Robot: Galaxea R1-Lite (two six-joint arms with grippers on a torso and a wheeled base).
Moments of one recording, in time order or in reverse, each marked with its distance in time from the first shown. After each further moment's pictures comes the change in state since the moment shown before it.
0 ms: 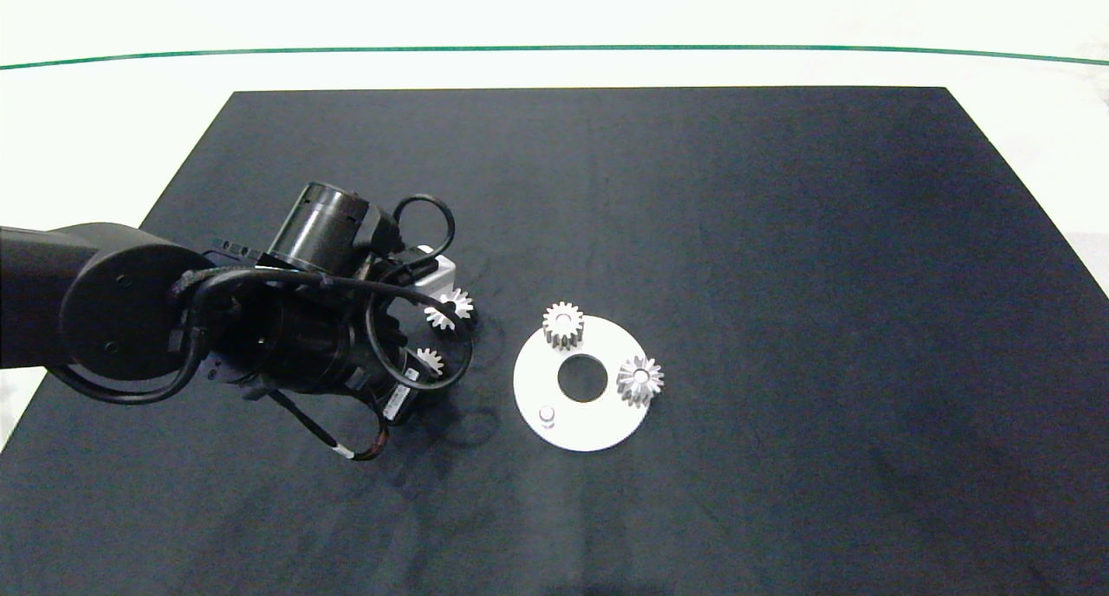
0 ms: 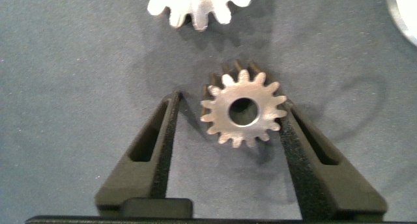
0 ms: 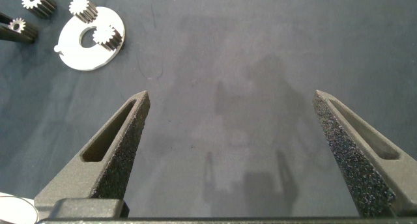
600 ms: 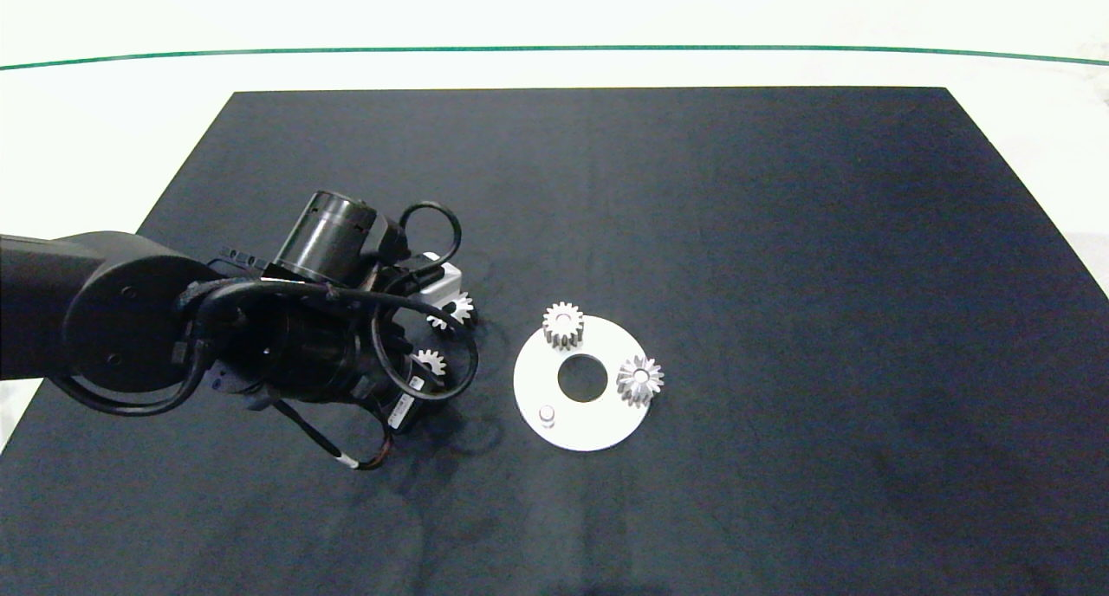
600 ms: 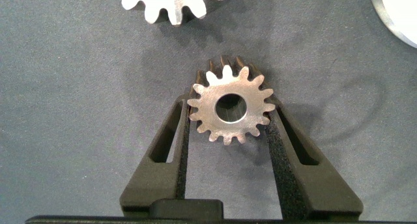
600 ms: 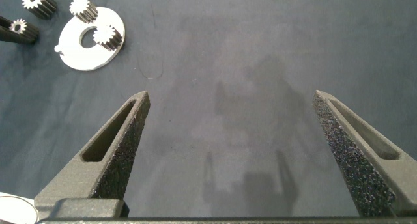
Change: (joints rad) left arm -0.022 0.000 0.019 -0.011 0.002 -0.013; right arm 0.000 -0.003 0.000 0.001 0.000 0.000
